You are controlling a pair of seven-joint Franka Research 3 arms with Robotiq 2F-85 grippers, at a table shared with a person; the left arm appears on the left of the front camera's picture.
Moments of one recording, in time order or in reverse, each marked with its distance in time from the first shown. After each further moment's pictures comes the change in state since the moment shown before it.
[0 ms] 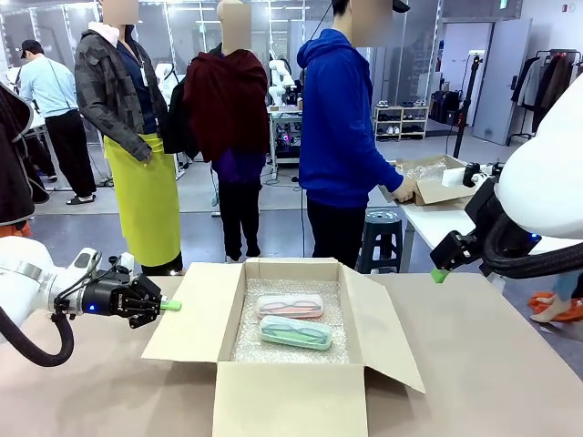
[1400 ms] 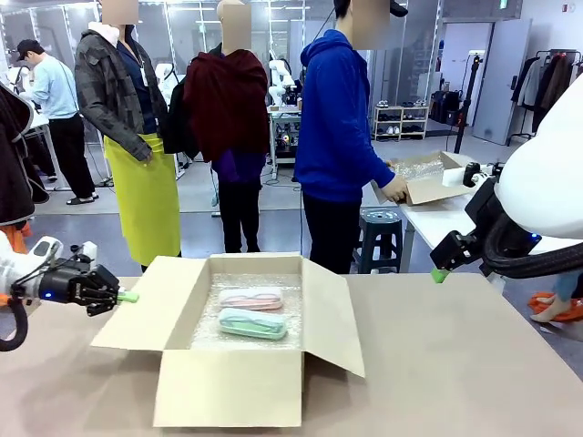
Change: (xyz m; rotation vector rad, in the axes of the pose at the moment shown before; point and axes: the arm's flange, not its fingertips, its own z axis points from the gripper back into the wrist) left arm 0.038 0.019 0.107 0.070 0.002 -0.041; right arm 0.000 0.000 0.000 0.000 0.000 0.000
